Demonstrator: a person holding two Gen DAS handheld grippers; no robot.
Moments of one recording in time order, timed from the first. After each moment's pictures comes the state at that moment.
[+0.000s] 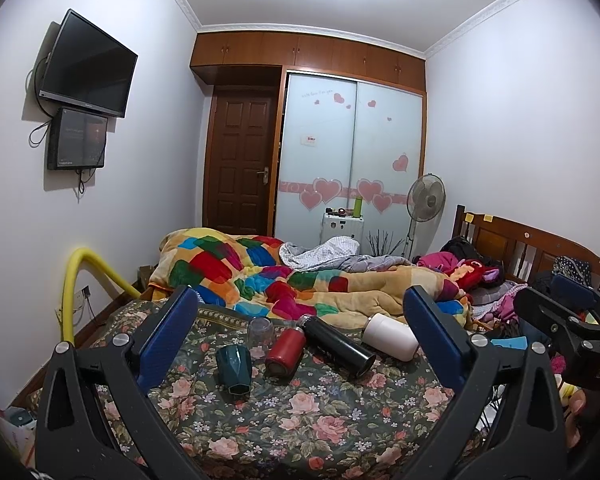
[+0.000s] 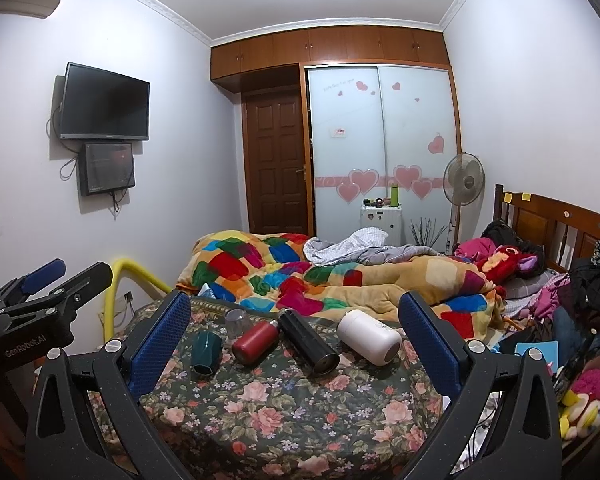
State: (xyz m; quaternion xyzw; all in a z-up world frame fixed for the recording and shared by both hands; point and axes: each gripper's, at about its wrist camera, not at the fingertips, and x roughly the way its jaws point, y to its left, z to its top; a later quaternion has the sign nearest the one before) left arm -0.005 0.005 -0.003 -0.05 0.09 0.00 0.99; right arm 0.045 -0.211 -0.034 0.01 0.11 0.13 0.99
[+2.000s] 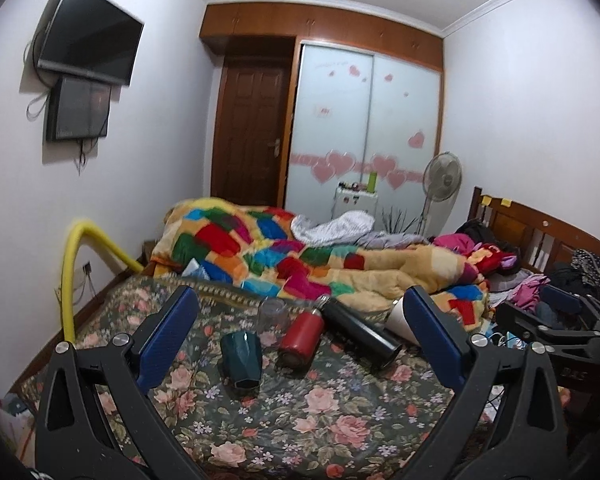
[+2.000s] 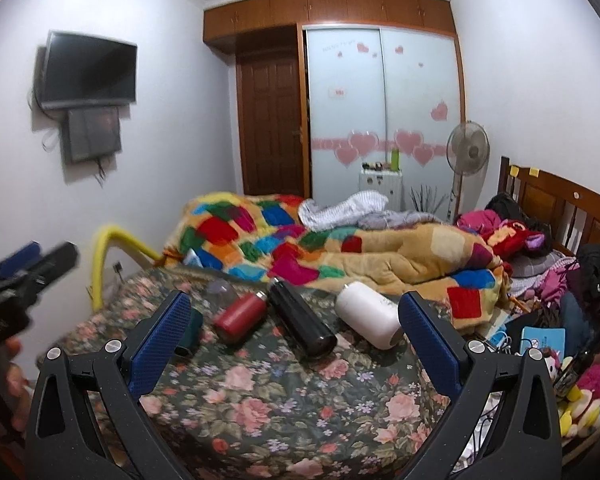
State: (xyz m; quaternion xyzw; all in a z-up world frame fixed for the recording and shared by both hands) left arm 0.073 0.031 -0.045 -0.07 0.15 0.02 0.99; right arm 0.123 -0.200 -0.067 -0.01 0.19 0.12 0.97
